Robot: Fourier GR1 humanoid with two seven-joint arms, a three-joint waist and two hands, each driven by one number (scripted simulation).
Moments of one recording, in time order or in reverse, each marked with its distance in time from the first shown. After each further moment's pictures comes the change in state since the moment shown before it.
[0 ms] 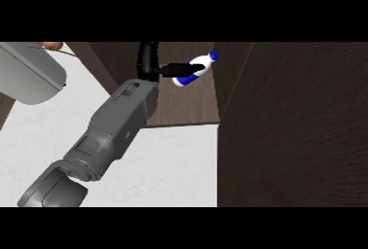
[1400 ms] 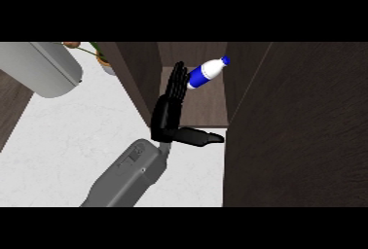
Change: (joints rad) left arm 0.585 -0.026 -0.329 -0.818 0.091 -0.099 0.082; right arm 0.059 0.040 0.100 -0.020 0.018 -0.059 0.034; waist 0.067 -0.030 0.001
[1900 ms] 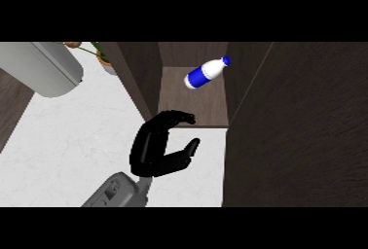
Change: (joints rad) left arm 0.274 0.118 -0.100 -0.367 -0.014 -0.016 0.086; right arm 0.006 -0.109 0.003 -0.005 0.036 0.104 -0.043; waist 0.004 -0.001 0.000
